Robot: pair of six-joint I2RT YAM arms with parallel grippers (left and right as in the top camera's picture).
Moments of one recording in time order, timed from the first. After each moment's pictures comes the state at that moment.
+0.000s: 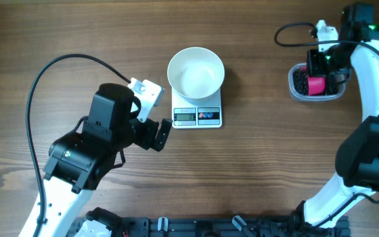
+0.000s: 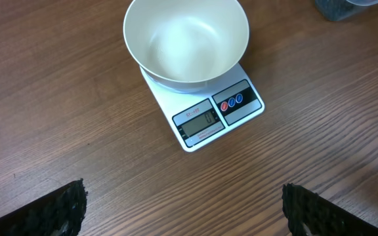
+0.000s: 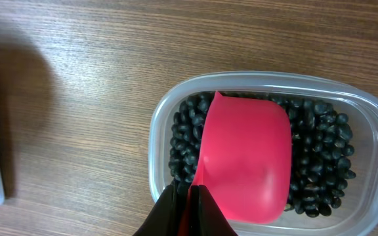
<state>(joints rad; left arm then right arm) -0.42 1.04 1.11 -0.91 0.08 0.05 -0.20 1.94 1.69 -1.10 -0.19 -0.26</state>
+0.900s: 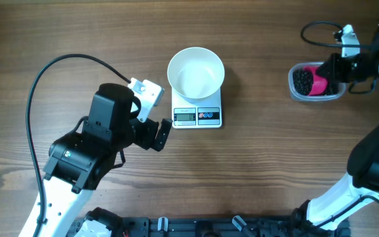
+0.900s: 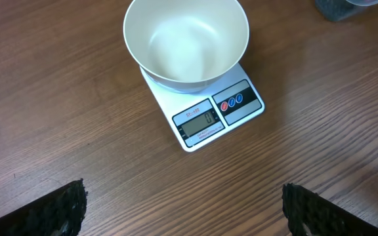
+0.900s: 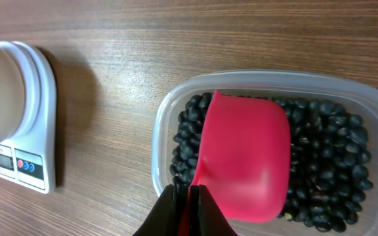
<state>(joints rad) -0.42 1.04 1.11 -0.91 0.08 0.05 -0.38 1.93 1.64 -1.08 -0.50 -0.37</state>
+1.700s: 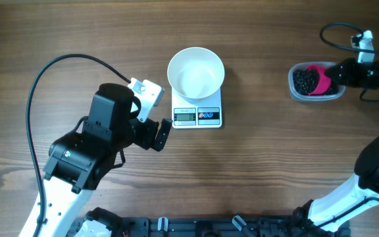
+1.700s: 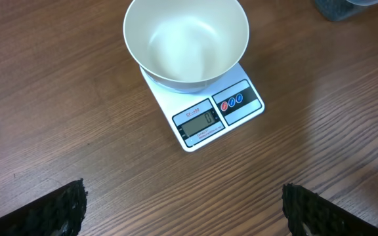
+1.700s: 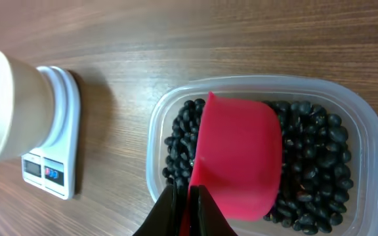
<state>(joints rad) -0.42 1.04 1.11 -0.91 0.08 0.05 -0.50 1.93 1.58 -1.03 -0.69 -0.43</state>
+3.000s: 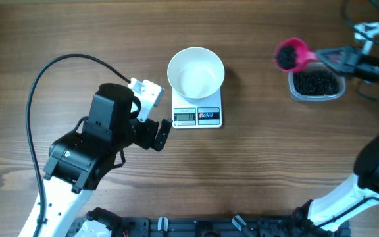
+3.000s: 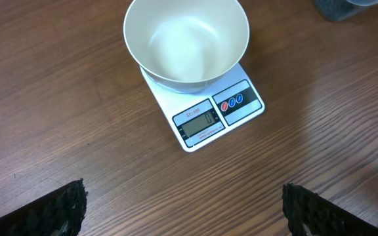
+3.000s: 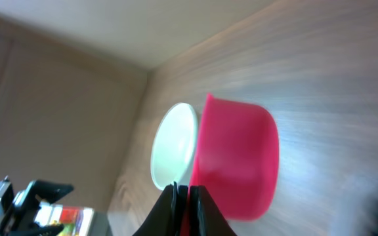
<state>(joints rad) -0.42 1.04 1.11 -0.91 0.08 0.05 -0.45 1.93 1.57 -0.99 -1.27 -0.28</state>
